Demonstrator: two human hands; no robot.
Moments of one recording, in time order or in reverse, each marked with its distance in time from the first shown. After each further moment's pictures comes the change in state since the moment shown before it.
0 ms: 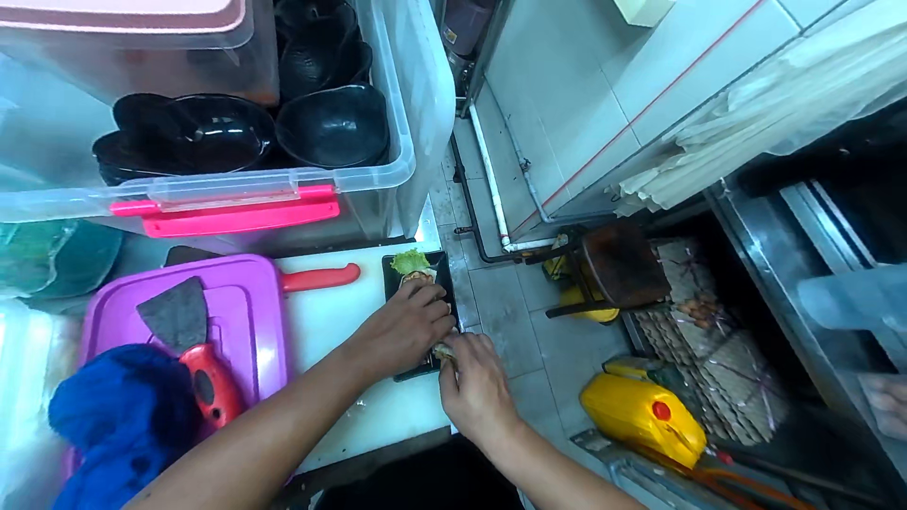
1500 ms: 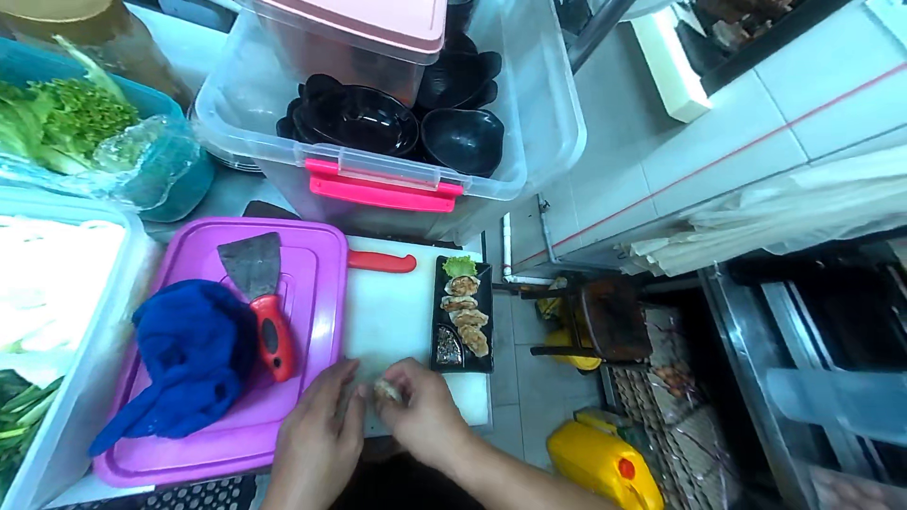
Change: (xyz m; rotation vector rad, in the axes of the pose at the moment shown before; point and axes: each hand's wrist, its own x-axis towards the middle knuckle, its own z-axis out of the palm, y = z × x) left_hand -0.170 0.103 0.000 -0.477 0.628 -1.127; right_hand -0.003 -0.095 0.040 0.452 -0.581 0.105
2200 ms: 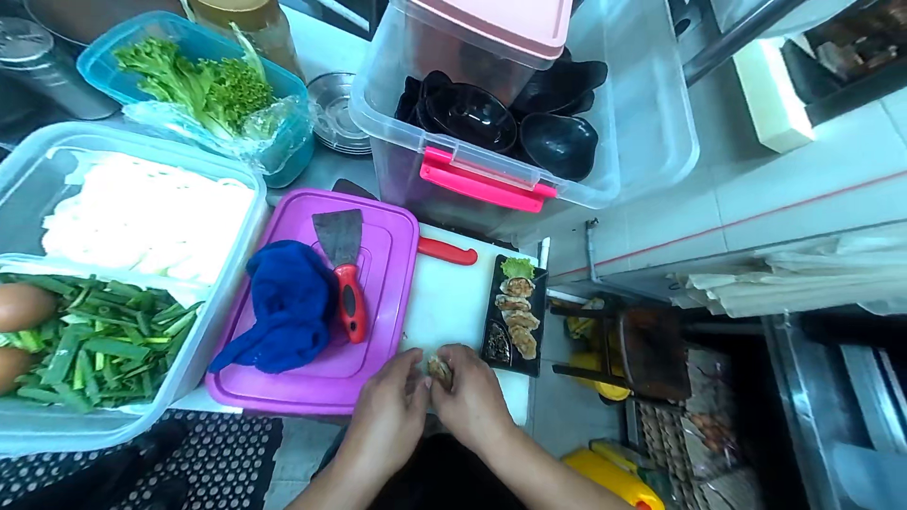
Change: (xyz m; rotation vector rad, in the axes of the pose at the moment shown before) left_hand -0.009 0.003 0.000 -0.167 -0.217 -0.263; right_hand 0.005 -0.009 0.009 -0.464 0.023 0.014
